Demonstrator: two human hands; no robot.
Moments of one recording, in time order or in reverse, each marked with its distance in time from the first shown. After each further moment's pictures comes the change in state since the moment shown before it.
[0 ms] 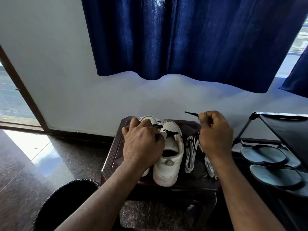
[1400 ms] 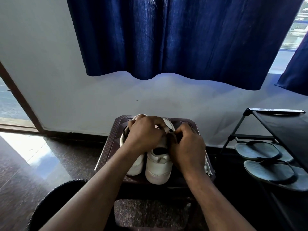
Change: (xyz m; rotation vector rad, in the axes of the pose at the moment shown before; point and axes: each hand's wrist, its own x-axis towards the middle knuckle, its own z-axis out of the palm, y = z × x) left_hand 0.033 0.017 0.001 -0.263 -0.292 -0.022; right_hand -0.048 0.001 0.025 -0.142 -0.142 -0.047
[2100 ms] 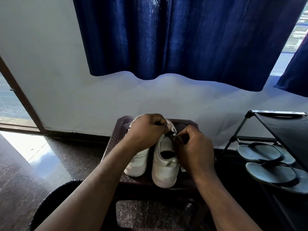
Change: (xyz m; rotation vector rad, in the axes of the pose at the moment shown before) left_hand -0.005 0.004 -0.020 -0.314 -0.104 -0.049; right_hand 0.002 0.006 -0.011 -0.043 -0.008 -0.067
